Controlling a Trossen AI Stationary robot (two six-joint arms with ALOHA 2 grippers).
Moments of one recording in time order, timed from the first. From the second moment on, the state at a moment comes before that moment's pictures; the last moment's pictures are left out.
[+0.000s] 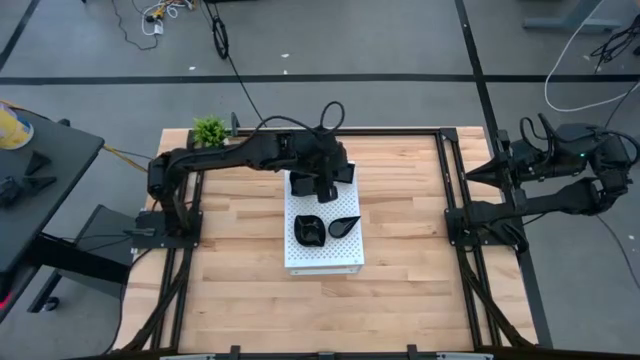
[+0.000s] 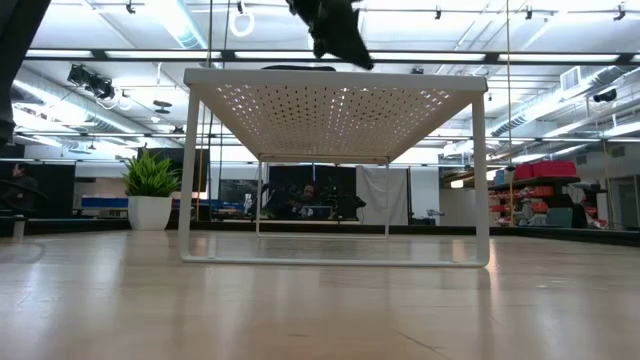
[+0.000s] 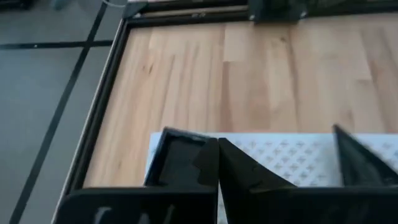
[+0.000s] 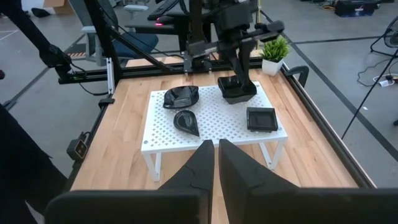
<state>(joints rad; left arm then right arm) 0.16 1.83 1.81 -0.68 -0.09 0.16 0.00 0.55 1.36 -1.20 -0.02 0.07</state>
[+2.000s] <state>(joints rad) 0.08 0.75 0.42 0.14 0.07 0.14 0.00 0.55 1.36 -1.20 -0.02 0.07</state>
